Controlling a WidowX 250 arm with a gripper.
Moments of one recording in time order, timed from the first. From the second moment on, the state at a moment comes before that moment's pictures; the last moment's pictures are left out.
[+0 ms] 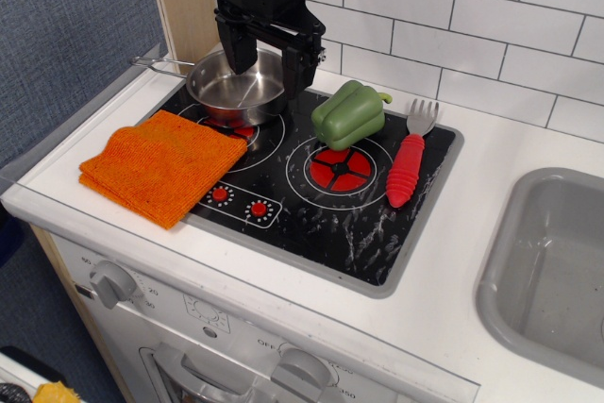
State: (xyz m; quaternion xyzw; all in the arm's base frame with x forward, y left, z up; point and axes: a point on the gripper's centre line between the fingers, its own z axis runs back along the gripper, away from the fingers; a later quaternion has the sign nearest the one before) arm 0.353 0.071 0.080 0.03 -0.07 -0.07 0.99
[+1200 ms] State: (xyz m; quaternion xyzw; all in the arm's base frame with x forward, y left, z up) arm 0.380 0.027 0.053 0.00 -0.04 -0.12 0.99
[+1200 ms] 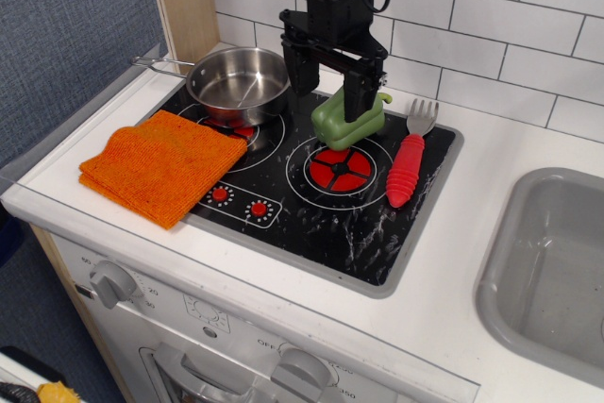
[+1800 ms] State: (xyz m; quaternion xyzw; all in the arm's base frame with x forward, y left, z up) arm 0.381 0.025 0.021 0.01 0.02 -0.12 0.99
